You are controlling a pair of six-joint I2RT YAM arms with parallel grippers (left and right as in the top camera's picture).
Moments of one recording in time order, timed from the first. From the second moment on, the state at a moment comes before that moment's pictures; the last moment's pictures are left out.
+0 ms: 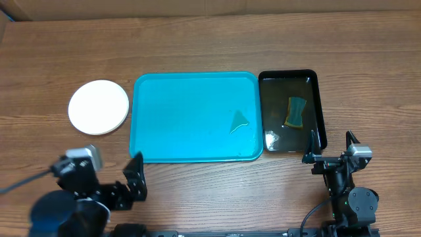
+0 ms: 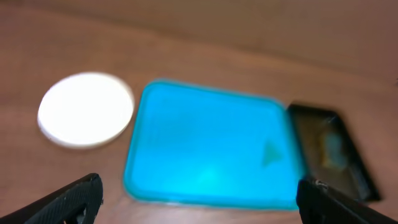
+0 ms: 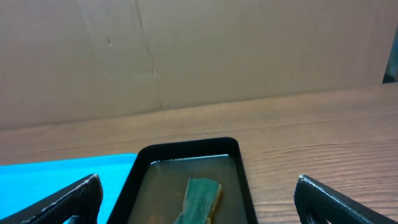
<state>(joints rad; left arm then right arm) -0.03 0.50 1.14 -1.18 0.05 -0.25 0.06 0.01 0.02 -0.03 0.02 0.15</state>
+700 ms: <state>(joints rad) -0.03 0.02 0.28 0.22 -0.06 -0.22 0.06 0.01 0.02 -0.03 0.02 0.15</state>
